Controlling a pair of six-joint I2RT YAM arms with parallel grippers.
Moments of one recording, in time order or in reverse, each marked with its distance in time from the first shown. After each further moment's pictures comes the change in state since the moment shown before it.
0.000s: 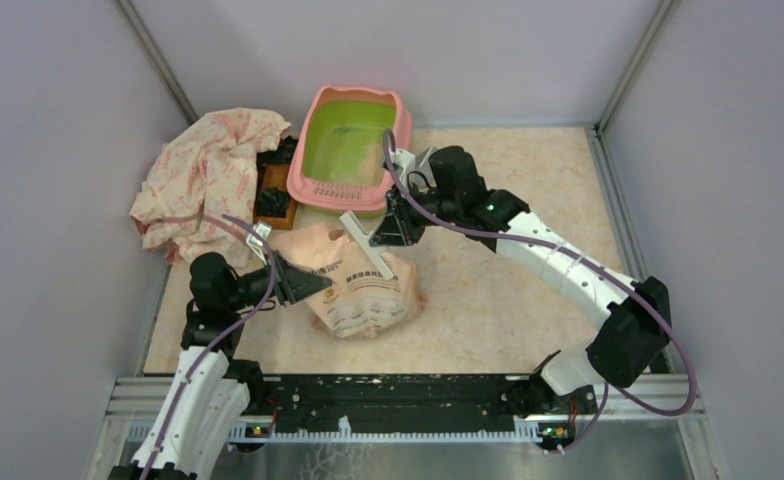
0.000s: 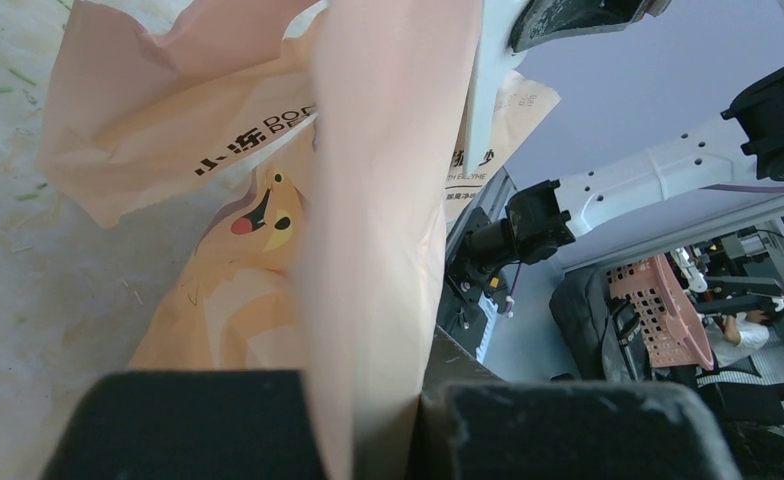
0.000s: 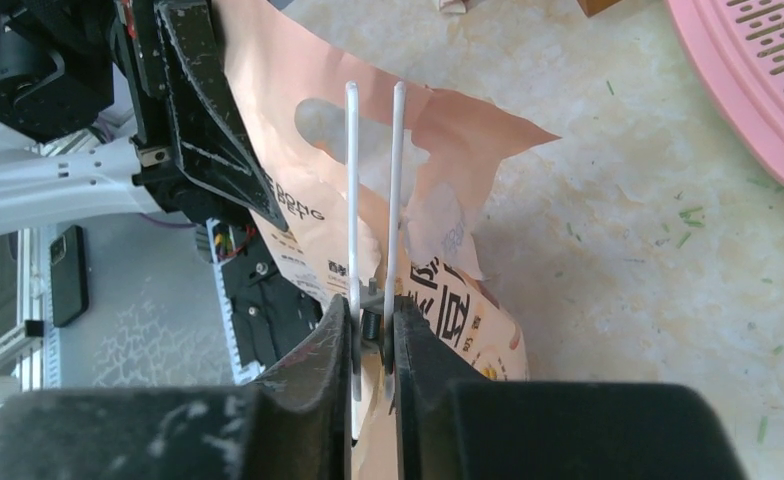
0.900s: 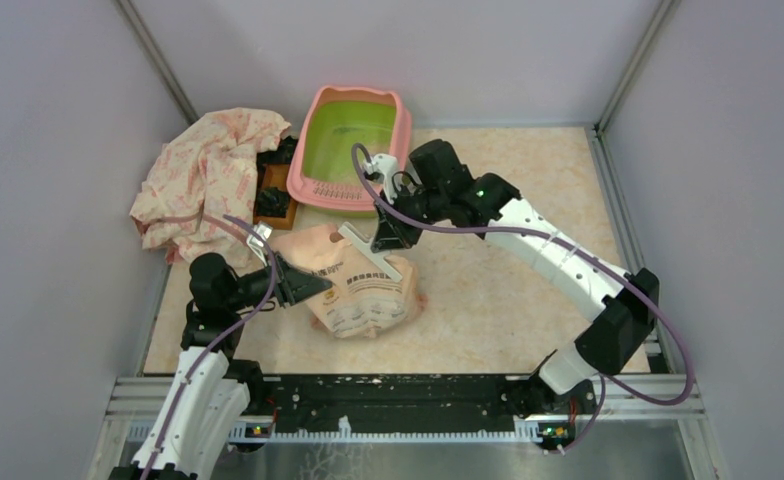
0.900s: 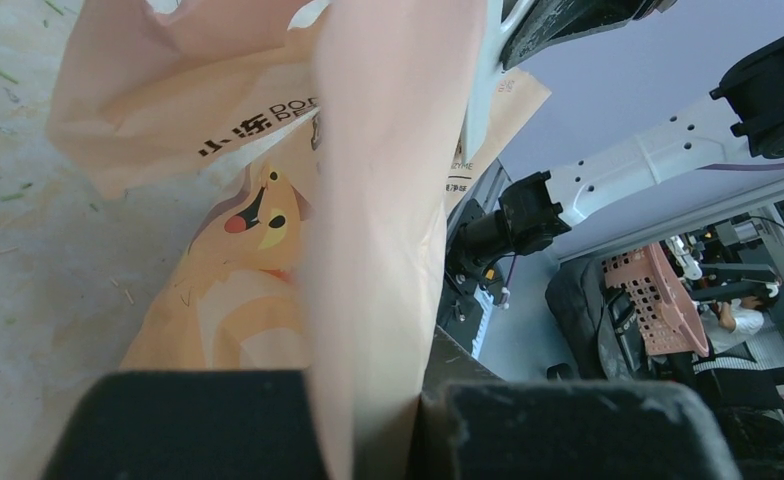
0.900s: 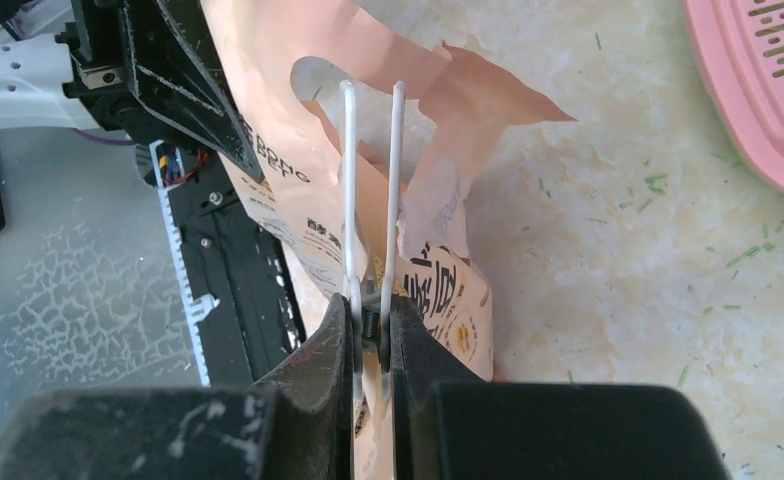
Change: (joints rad) left arm 0.001 -0.004 0.000 0.002 0.025 0.001; right arm 0.061 0.082 0.211 -0.328 0.093 -0.225
